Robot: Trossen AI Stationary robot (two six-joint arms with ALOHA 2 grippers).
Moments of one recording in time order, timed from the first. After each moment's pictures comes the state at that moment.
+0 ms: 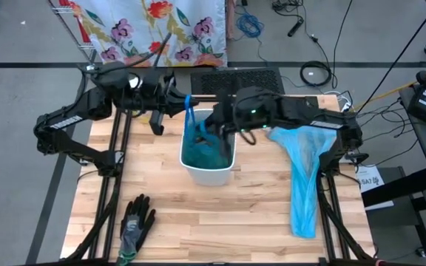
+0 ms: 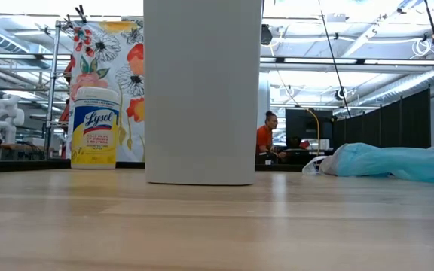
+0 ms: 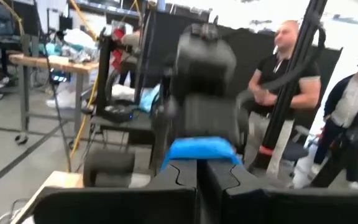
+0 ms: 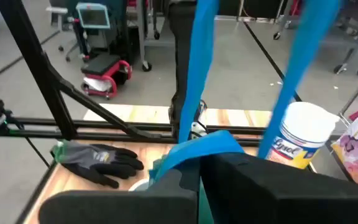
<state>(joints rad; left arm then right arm) 0.20 1.26 1.65 -0.29 0.31 -0.18 0.00 1.73 2.05 -0.65 -0.02 -0.02</state>
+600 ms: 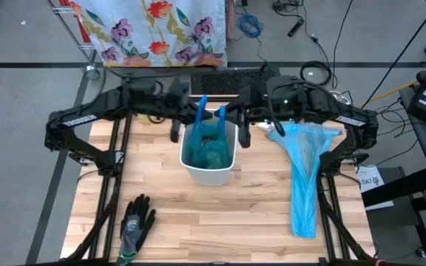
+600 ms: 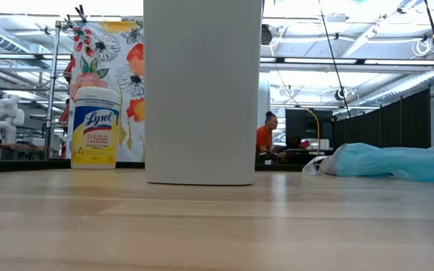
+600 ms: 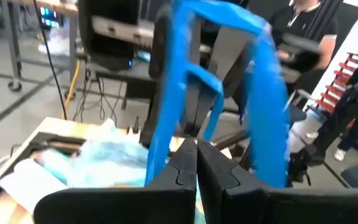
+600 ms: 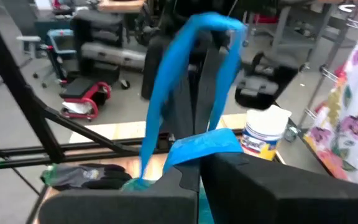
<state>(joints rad) 0.16 1.35 1.64 -0.40 0.30 -0.17 -0.01 1.59 2.06 -0.73 0.10 0.06</state>
